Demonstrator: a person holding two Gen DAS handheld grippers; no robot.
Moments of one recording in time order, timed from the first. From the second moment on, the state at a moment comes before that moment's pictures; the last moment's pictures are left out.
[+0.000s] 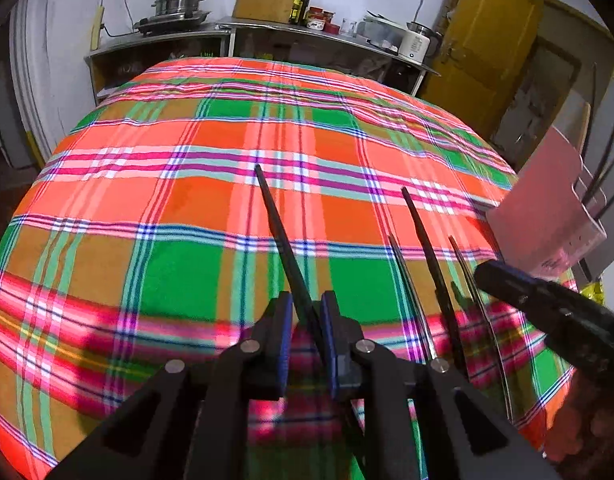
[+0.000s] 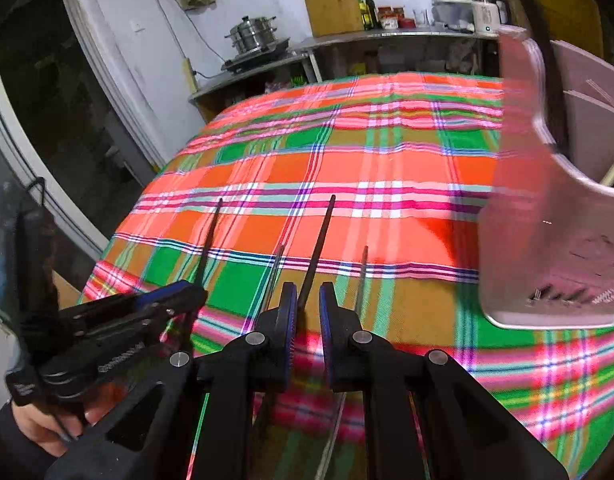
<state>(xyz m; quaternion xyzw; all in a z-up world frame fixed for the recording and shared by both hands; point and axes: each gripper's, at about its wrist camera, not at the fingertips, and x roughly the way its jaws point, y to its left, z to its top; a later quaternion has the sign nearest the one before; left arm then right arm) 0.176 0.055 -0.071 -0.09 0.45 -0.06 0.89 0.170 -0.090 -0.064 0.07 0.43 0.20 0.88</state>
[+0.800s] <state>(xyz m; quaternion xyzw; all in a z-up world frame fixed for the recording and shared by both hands) 0.210 0.052 -0.067 -0.09 0.45 -0.06 0.88 0.206 -0.053 -0.080 0.02 0.47 0.18 0.87</state>
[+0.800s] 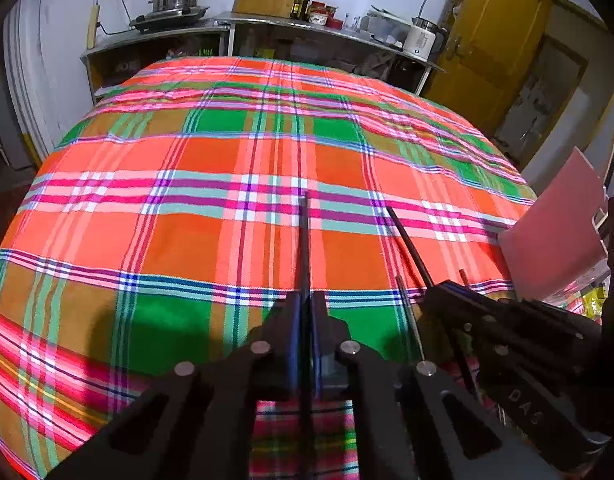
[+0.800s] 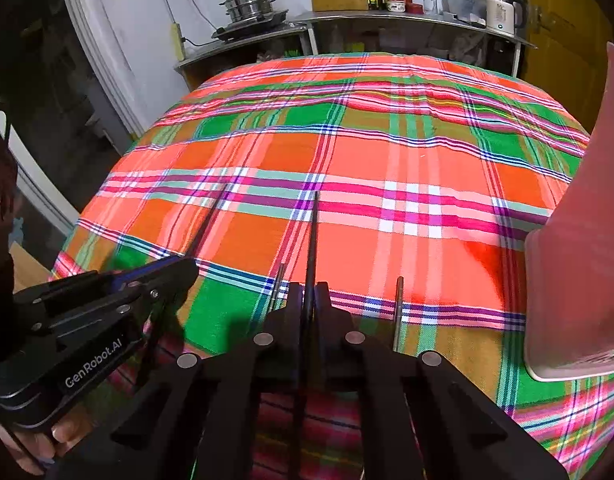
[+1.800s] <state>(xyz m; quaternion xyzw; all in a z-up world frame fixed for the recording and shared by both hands) 0.142 0.039 0.075 -0.09 0.33 -0.12 0.93 0.128 -0.105 0.056 0.07 0.31 0.20 0.93</state>
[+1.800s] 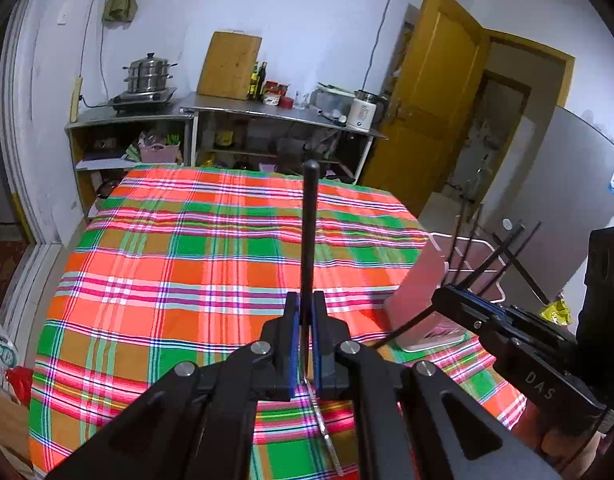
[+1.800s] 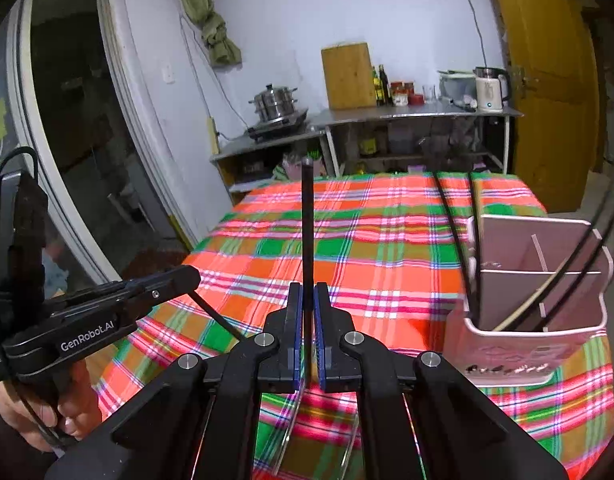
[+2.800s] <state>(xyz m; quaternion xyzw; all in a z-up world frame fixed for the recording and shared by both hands) 0.156 -0.088 0.145 -0.08 0.30 -0.27 0.91 0.081 -0.239 0.122 0.12 0.22 0.10 0.96</state>
